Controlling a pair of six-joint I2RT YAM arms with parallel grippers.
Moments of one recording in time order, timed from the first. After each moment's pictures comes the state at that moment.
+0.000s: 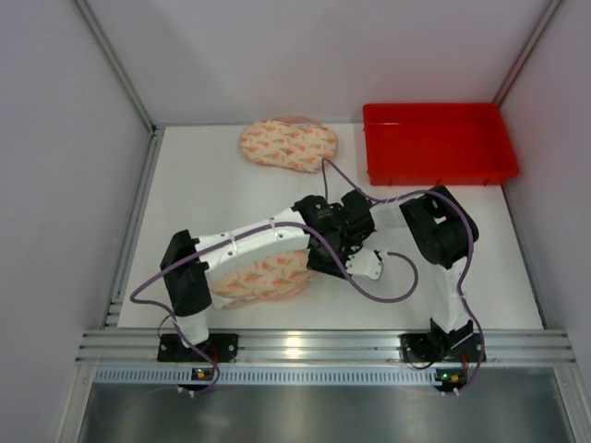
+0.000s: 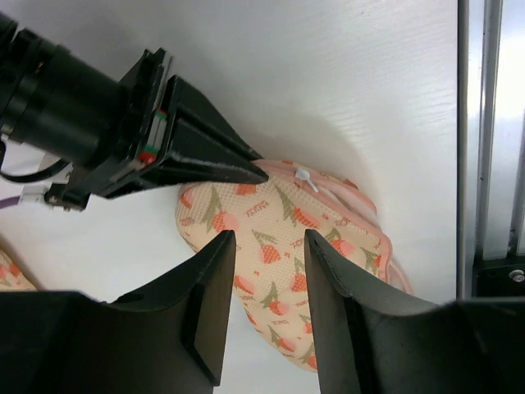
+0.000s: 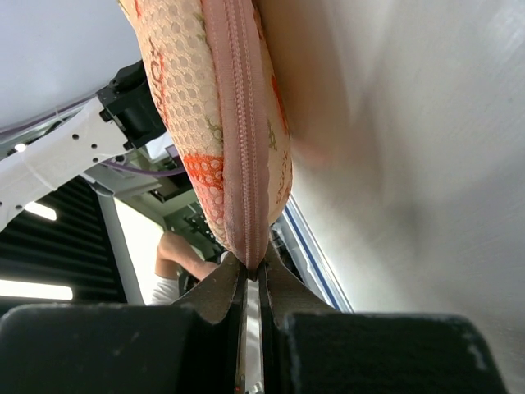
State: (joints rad) left arm -1.14 1.84 1.68 -1.21 0.05 0.79; right arm 0.53 2.06 1.06 -0.26 -1.19 0.59
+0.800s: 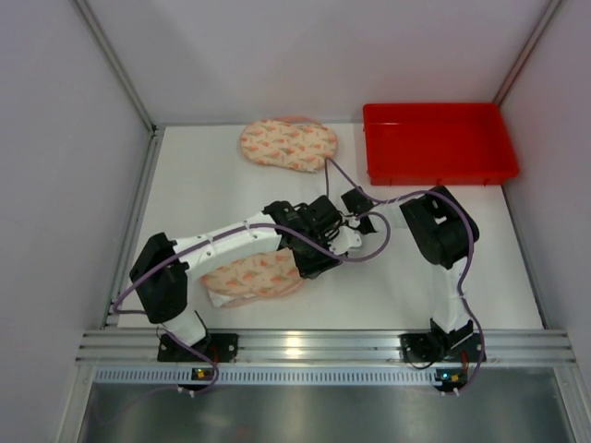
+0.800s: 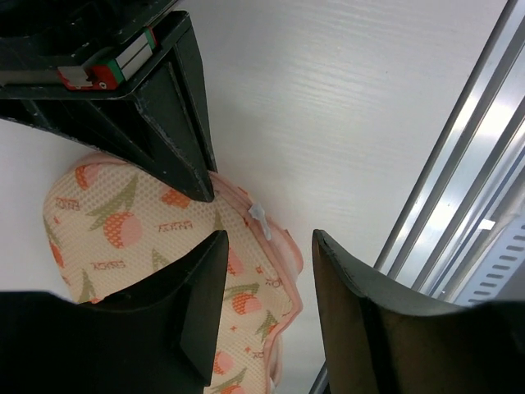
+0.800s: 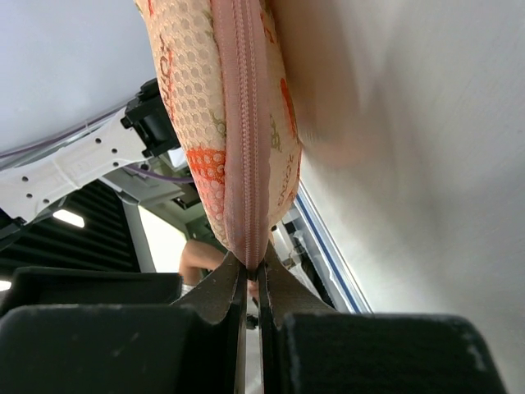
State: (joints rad) left arm -0.99 1.63 1.33 -0.89 0.18 0.32; right arm 0.53 2.06 1.05 -0.15 -1.21 0.74
